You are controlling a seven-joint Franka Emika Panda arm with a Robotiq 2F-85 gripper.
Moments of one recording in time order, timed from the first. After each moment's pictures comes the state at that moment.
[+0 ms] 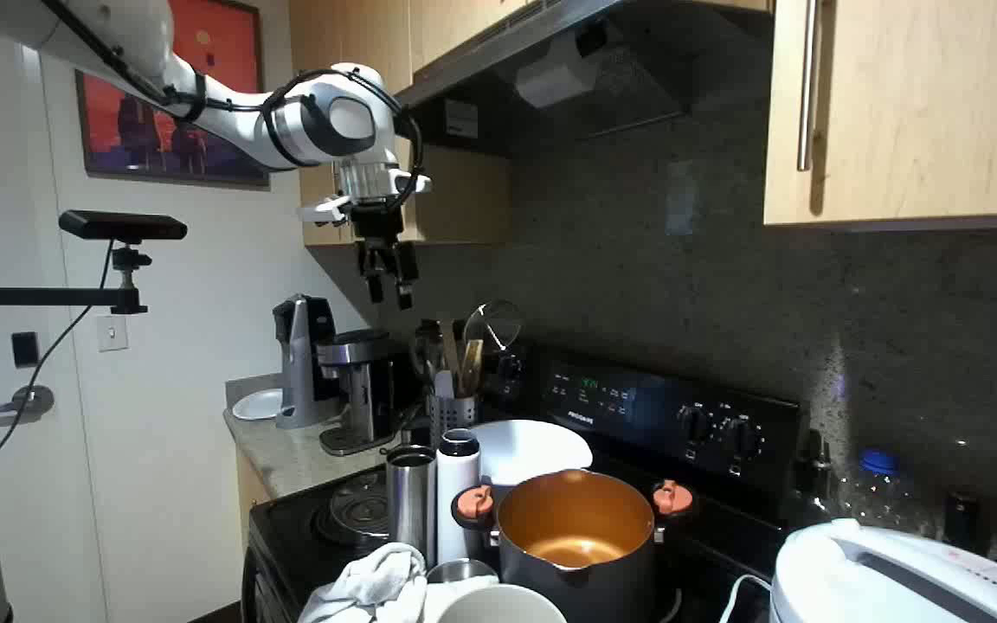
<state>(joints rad) 0.14 -0.29 0.26 -2.05 0.05 1.93 0.33</state>
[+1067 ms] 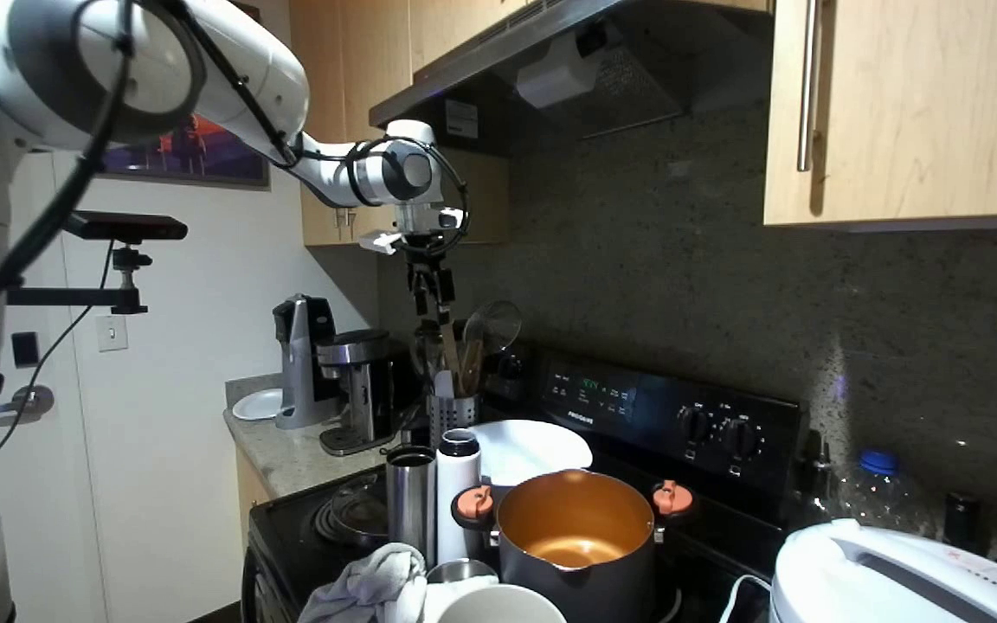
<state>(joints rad) 0.19 0.14 0.27 -1.68 -0.06 1.99 0.56</state>
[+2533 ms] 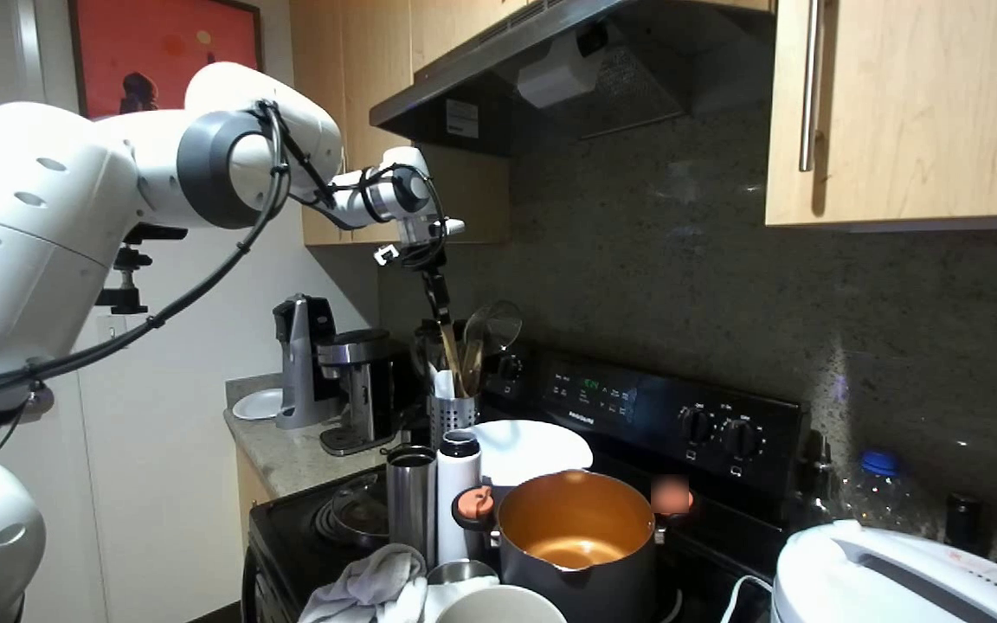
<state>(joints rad) 0.44 0.46 0.14 -1.25 -0.24 1.86 0.99</state>
